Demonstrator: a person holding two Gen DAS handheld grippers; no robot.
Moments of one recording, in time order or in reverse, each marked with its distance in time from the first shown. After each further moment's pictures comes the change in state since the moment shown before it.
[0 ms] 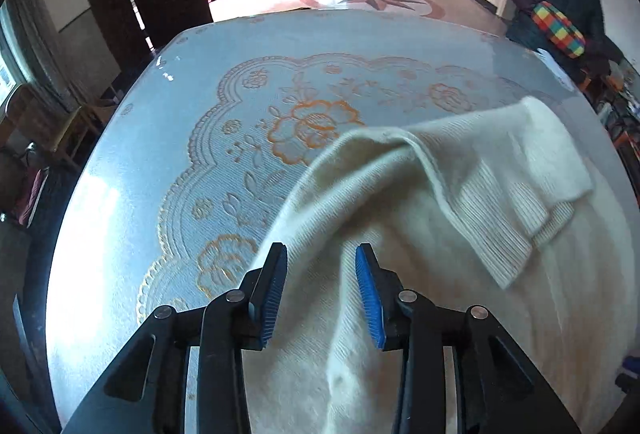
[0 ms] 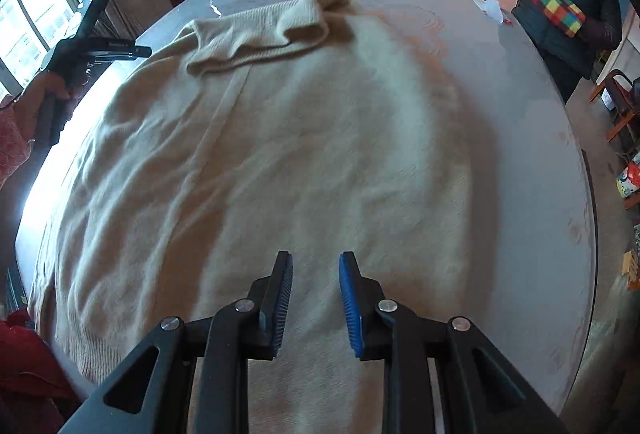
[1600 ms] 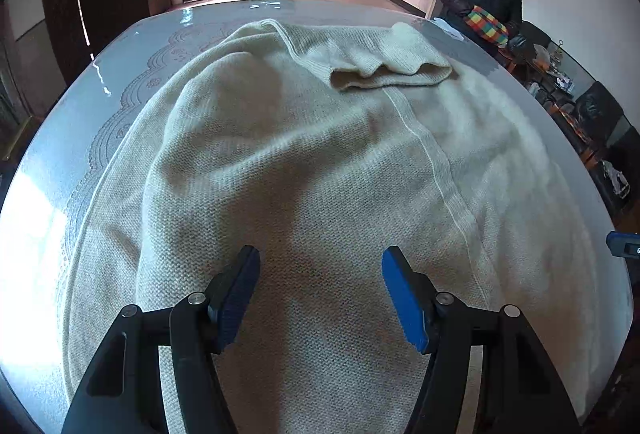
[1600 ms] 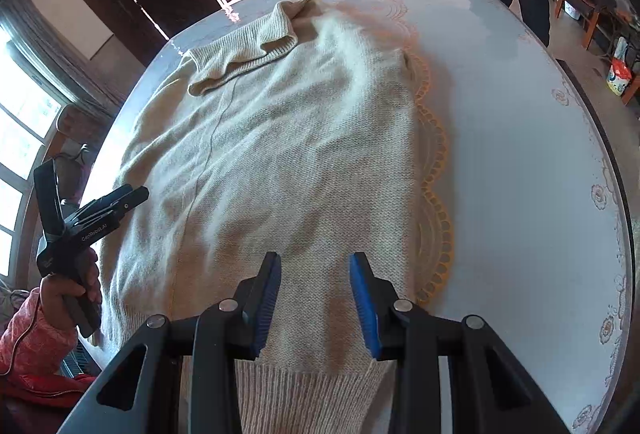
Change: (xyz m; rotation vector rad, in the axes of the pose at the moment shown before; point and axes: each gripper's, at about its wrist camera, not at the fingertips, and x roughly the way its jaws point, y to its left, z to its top) left arm -0.054 -0.034 -0.187 0.073 -0.051 -0.211; right arm -0.043 0.004 -0.041 0.328 -0.073 0.053
